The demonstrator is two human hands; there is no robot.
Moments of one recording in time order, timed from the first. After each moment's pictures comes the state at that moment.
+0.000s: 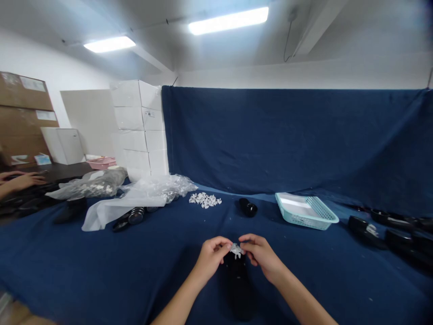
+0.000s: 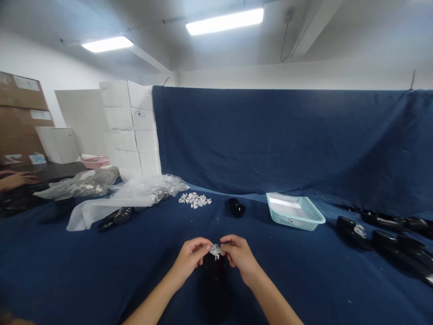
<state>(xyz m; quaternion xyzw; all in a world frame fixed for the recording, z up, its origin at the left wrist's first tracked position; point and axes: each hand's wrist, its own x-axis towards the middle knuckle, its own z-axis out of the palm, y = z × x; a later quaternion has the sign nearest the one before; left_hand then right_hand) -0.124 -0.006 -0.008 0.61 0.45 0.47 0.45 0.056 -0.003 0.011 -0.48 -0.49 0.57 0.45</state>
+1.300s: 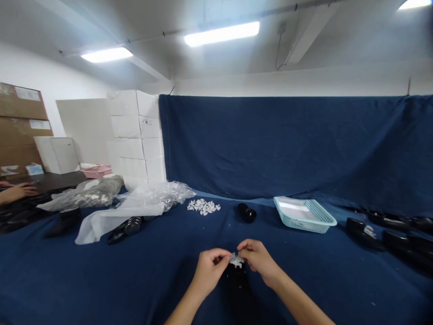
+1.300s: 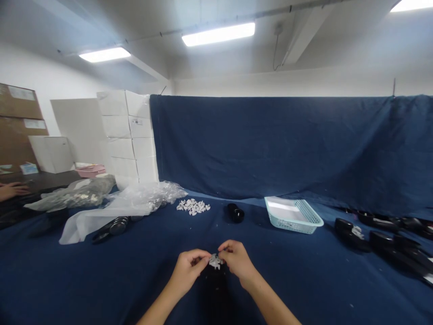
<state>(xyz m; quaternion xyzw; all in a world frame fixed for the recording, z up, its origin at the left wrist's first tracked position) -0.131 -0.011 -0.013 0.68 0.46 0.47 0.33 0.048 0.004 0.013 -0.52 -0.52 0.53 0.42</state>
